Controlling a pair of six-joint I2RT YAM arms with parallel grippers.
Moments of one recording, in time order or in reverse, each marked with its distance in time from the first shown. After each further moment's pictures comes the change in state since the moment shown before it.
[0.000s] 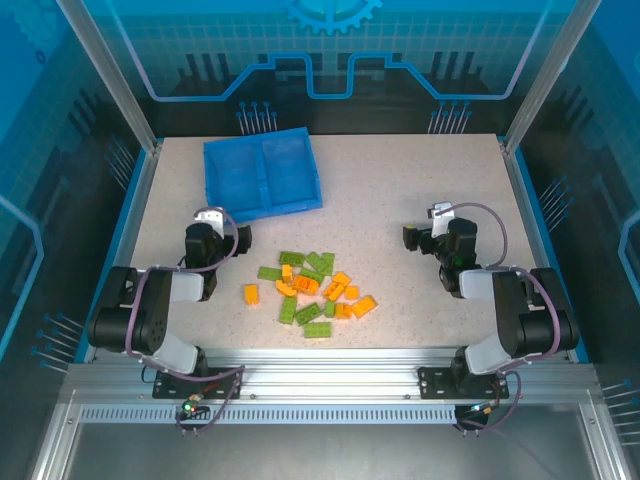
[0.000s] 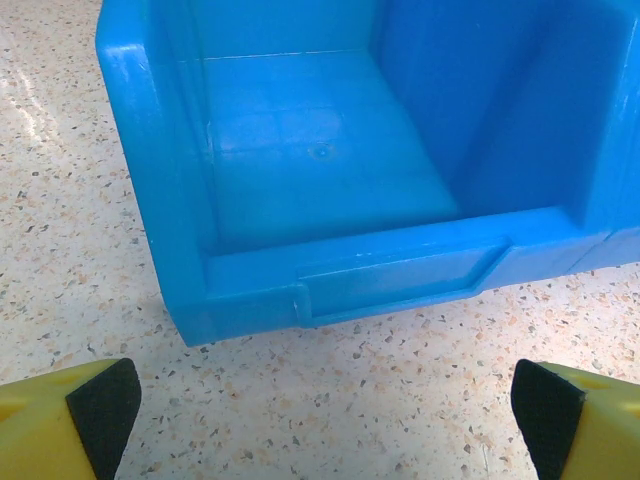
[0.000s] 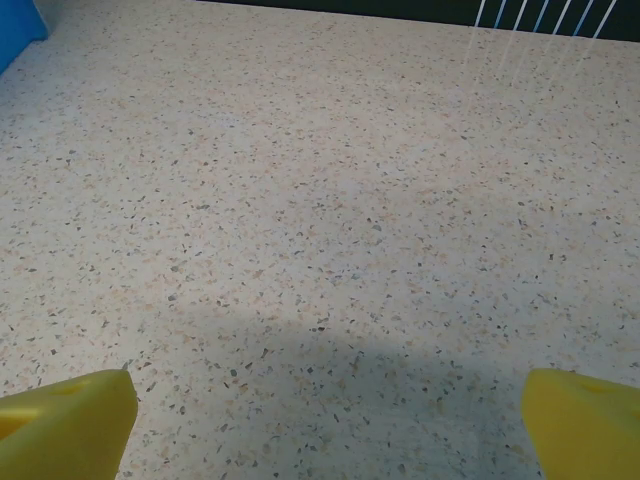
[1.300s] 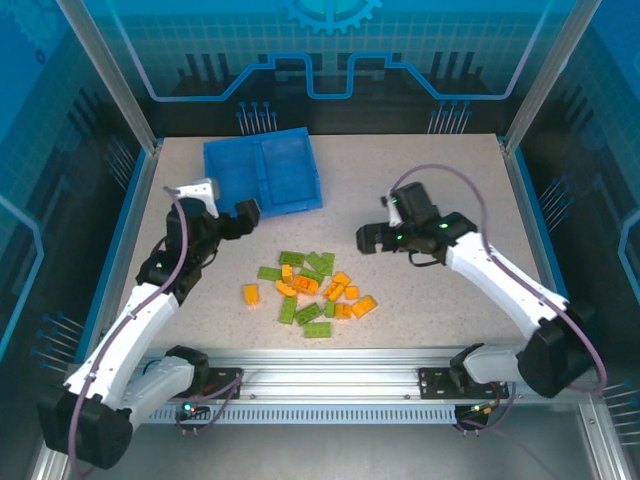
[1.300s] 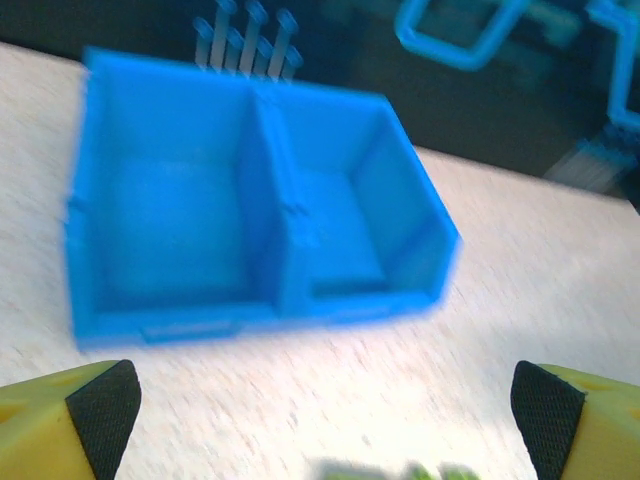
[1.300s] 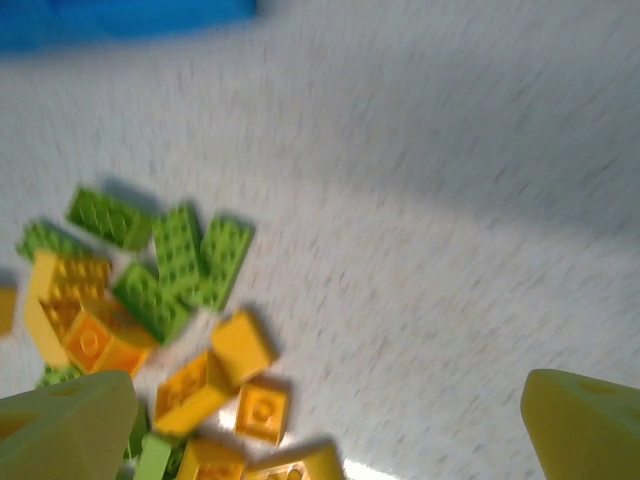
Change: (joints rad) left arm -0.247 -0.593 0.415 -1.012 -0.026 -0.328; right arm 0.486 -0.161 0.663 -1.378 0.029 0.447
